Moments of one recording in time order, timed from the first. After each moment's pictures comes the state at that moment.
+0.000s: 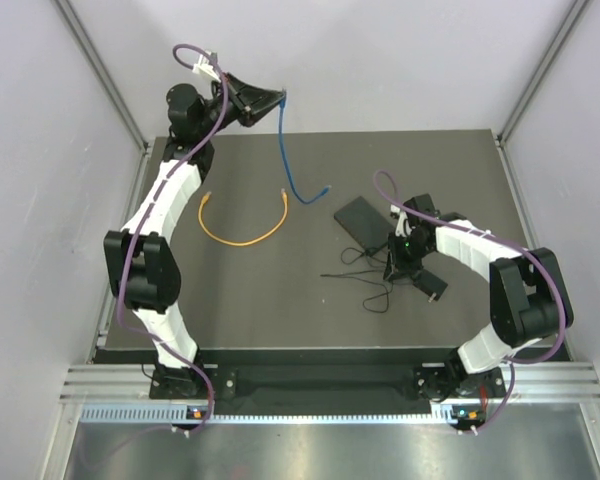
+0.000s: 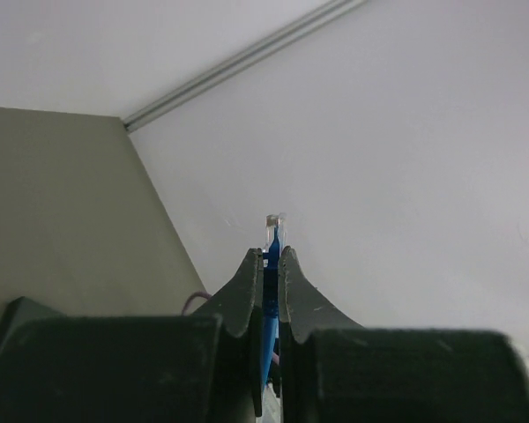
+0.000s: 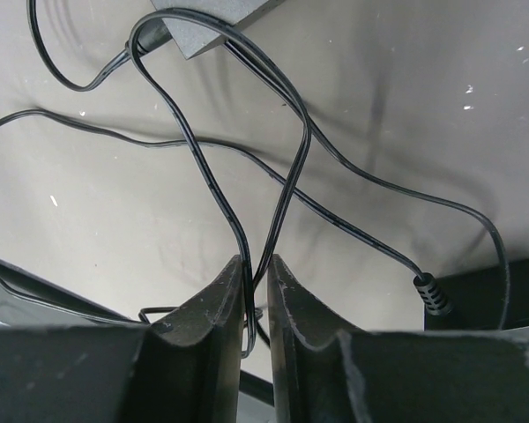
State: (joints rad) left arm -0.15 1.81 1.69 0.38 0.77 -1.27; right arm 0.29 1.56 0.92 -0.62 -0.32 0.27
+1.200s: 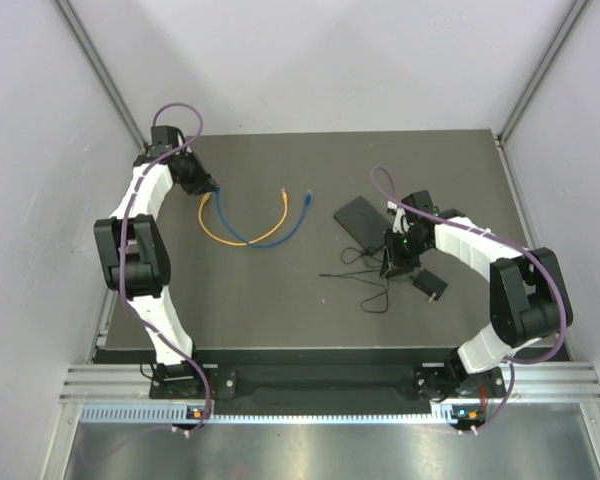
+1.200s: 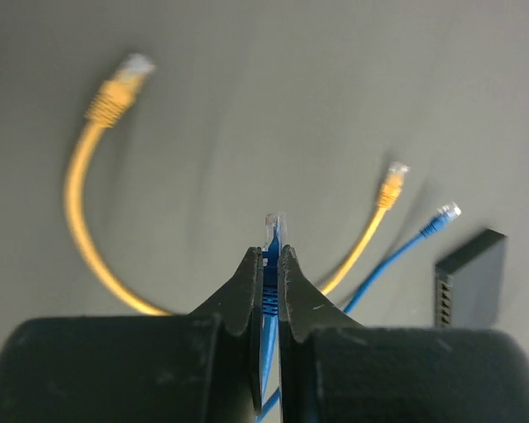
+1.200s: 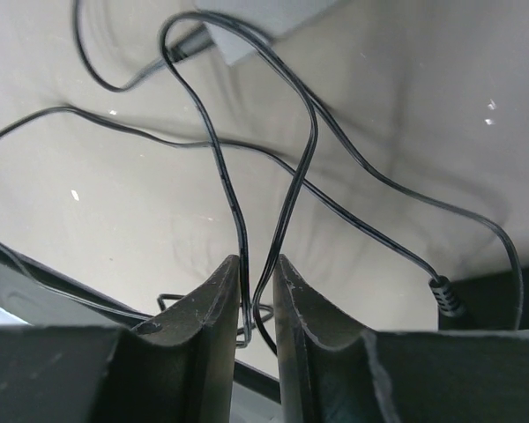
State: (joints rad) left arm 0.09 1.94 1.63 -0.59 0.31 -0.53; right arm 0.30 1.56 0.95 -0.64 -0.34 0.26
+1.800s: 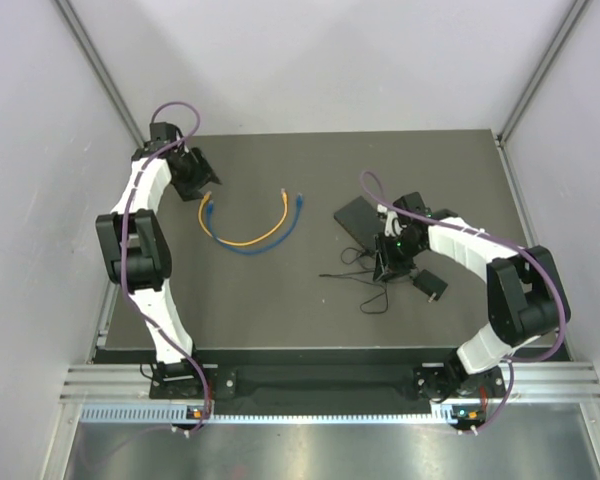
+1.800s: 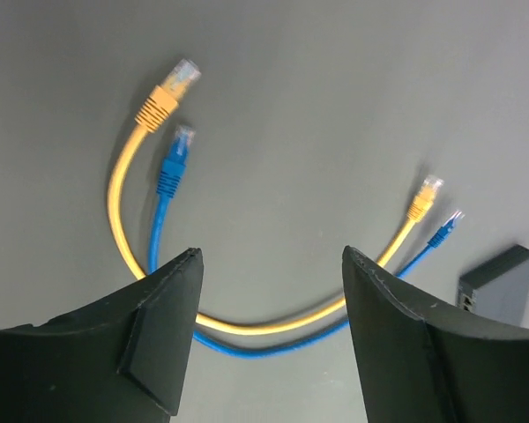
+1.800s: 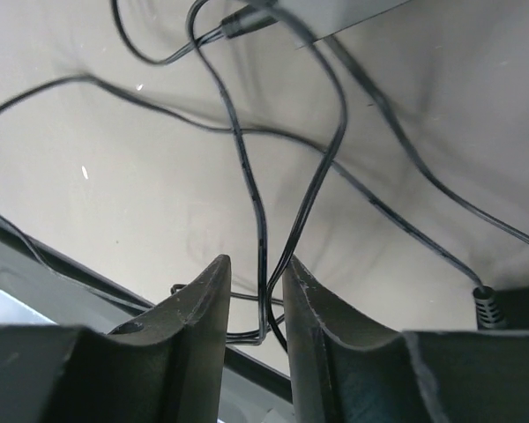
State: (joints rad) left arm 0.11 2.02 1.75 -0.71 0.24 -0.49; right arm 0.35 1.57 0.97 -0.66 -0.36 0.23
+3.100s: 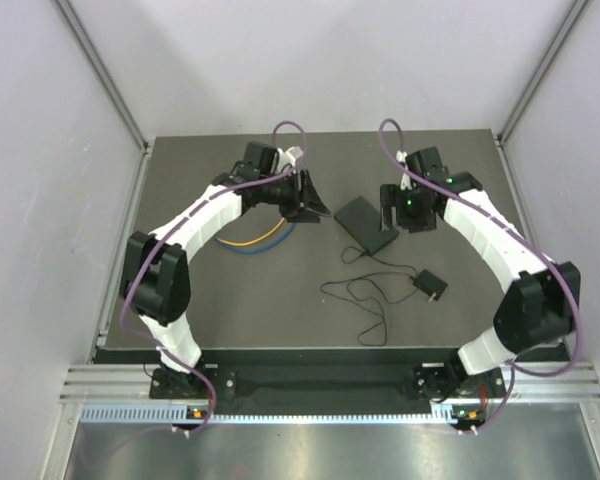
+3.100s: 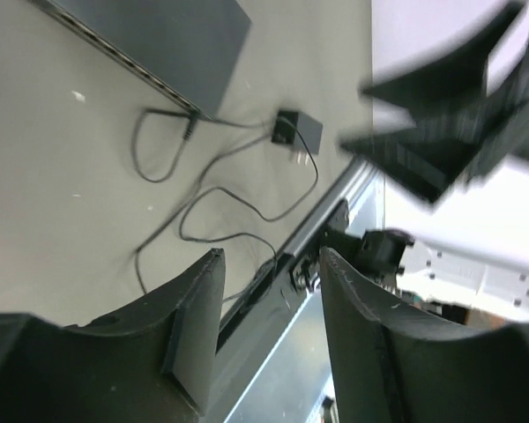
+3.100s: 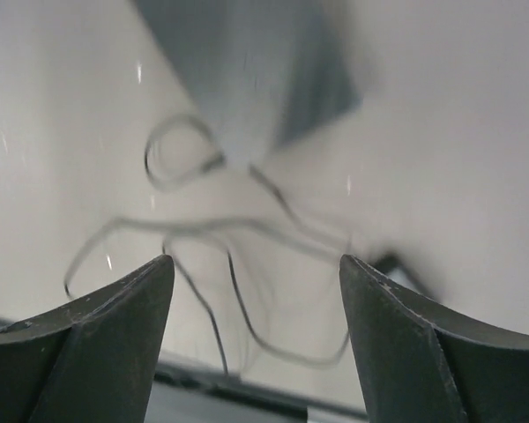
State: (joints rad) left arm -0.42 1.77 1.44 -0.40 0.75 -0.68; right arm 0.34 1.50 1.32 -0.88 -0.06 0.26
